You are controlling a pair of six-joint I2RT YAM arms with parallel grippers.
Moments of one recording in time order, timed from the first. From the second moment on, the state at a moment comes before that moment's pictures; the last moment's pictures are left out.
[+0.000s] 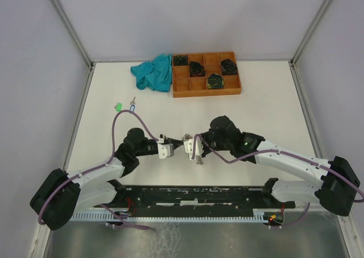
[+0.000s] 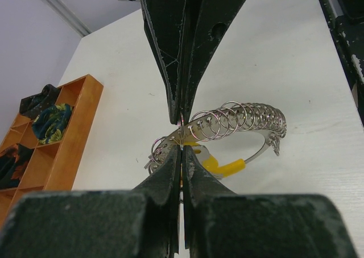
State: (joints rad) left arm -0.66 1.05 0.29 0.65 0.74 0.61; right arm 0.93 1.18 0.78 -0.20 -0.29 -0.95
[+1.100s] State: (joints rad) left arm -0.66 1.07 0.30 0.65 0.75 0.61; right arm 0.95 1.19 0.78 -0.20 -0.26 -0.93
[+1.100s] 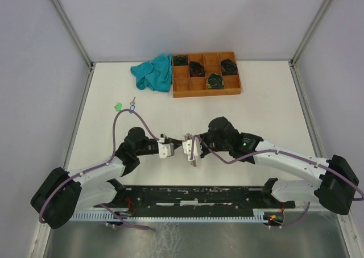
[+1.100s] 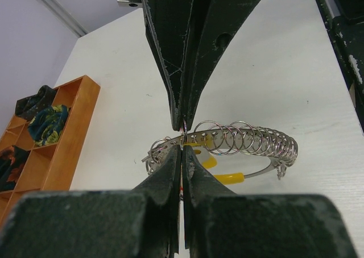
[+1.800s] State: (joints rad) left arm -0.67 1.06 0.30 0.63 0.76 0.61; right arm 0.96 1.19 0.78 -0.20 -0.22 -0.92
